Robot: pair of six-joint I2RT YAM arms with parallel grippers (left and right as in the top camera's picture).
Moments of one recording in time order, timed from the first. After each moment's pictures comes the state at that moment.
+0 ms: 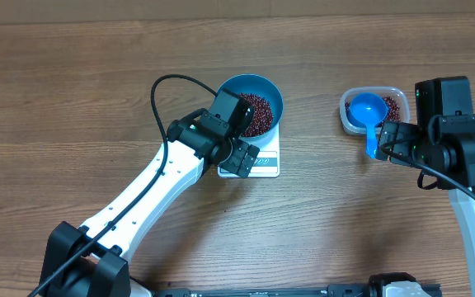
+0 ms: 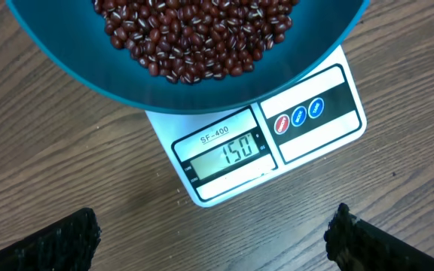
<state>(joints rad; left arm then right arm) -0.56 1.62 1.25 -0.83 -0.04 -0.09 0.07 1.25 1.45 -1.38 0.28 0.29</state>
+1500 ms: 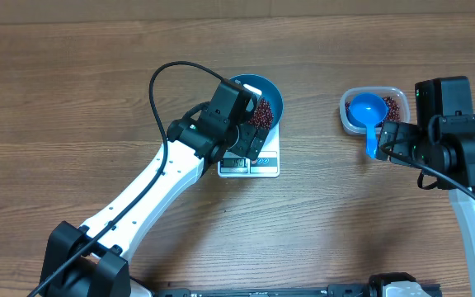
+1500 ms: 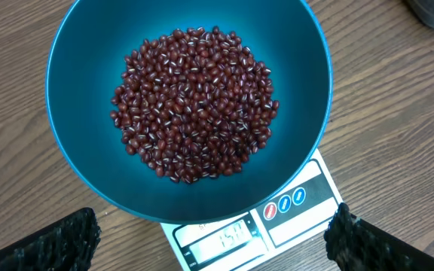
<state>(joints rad) -0.56 1.62 1.25 -0.61 -0.05 -0.07 0.07 1.25 1.45 -1.38 0.28 0.29</state>
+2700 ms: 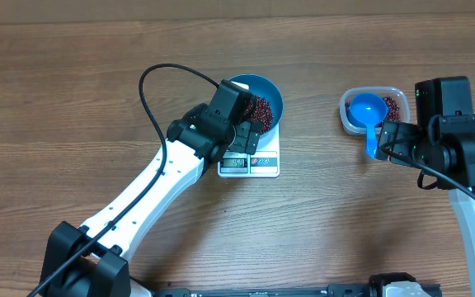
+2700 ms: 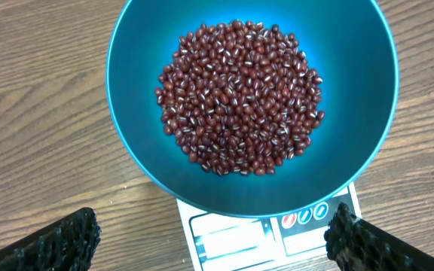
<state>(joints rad) -0.56 1.62 1.25 -0.63 -0.15 -0.26 0.07 1.25 1.45 -1.38 0.28 0.29</state>
